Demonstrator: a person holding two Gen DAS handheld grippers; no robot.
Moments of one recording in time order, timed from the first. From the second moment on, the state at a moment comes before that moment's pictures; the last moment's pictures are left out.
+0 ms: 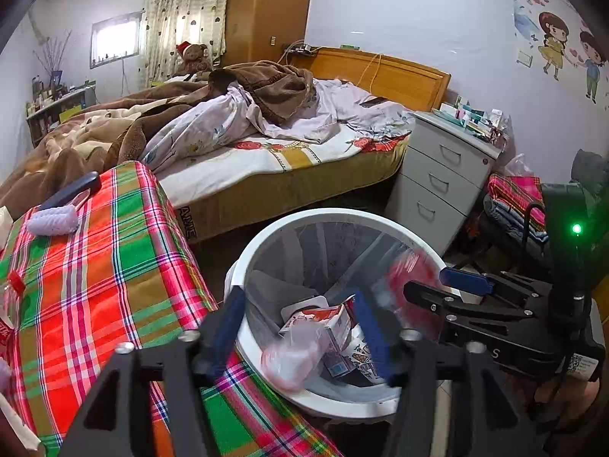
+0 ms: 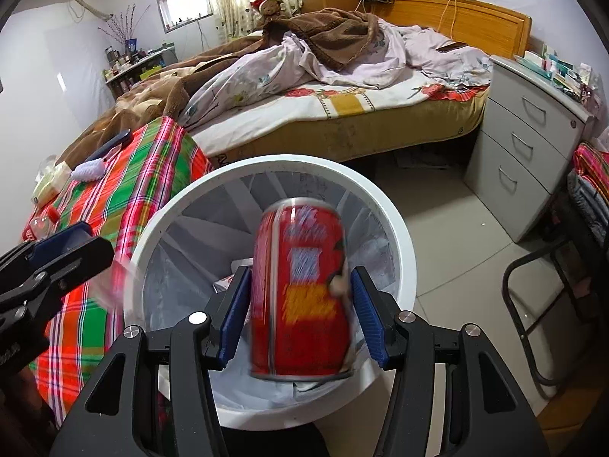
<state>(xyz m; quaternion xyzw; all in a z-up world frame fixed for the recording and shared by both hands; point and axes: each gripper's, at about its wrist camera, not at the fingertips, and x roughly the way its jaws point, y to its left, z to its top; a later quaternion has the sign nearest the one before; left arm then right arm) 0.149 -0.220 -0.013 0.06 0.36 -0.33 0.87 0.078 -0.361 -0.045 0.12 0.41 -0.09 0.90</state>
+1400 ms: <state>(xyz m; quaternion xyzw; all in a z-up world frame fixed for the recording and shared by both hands) 0.106 -0.048 0.030 -0.01 0.30 -0.21 0.93 0.074 -0.258 -0.001 0.09 0.34 0.00 0.94</state>
